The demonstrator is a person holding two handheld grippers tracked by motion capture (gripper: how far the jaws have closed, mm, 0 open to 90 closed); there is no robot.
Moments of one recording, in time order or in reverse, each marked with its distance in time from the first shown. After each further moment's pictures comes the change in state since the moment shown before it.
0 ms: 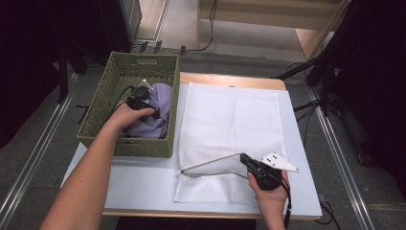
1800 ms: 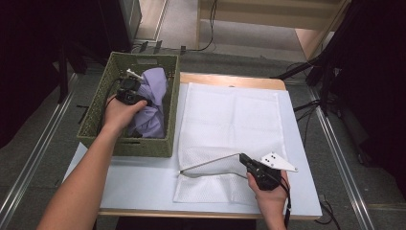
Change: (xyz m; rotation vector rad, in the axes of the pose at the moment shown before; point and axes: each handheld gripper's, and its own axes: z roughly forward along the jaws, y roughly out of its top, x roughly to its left) left arm 0.000 -0.010 -0.061 -0.258 -0.042 -0.045; right arm 0.002 0.002 0.000 0.012 0.001 -0.031
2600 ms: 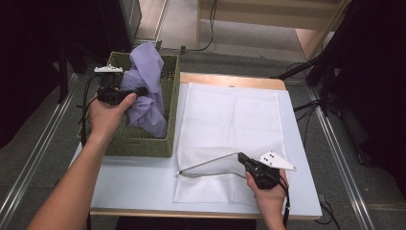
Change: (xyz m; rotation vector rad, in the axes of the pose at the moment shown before) left arm -0.030 -0.015 -0.075 -0.328 -0.166 0.064; right arm 0.003 0.003 0.003 -0.002 0.015 0.001
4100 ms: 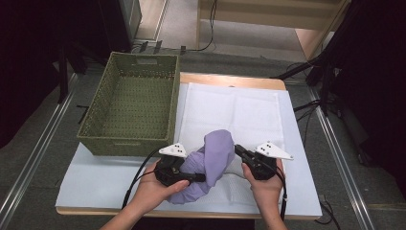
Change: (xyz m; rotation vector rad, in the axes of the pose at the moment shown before) left arm -0.165 -0.145 0.035 0.270 -0.508 0.181; right arm 0.002 0.024 0.012 -0.005 -0.004 0.013
